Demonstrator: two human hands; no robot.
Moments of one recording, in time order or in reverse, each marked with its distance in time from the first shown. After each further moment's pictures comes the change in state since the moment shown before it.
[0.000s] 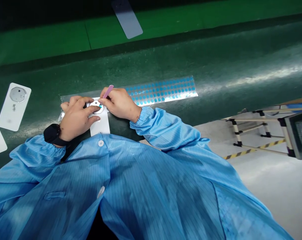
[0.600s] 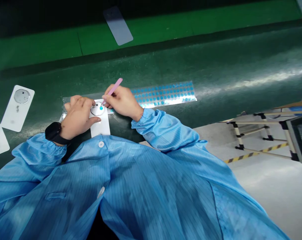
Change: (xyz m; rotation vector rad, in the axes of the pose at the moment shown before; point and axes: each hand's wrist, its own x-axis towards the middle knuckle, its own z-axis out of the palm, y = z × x) left_hand 0.011 0.000 -0.007 -0.030 -0.078 -0.061; right_hand 0.006 0.000 -0.001 0.416 0.113 0.218
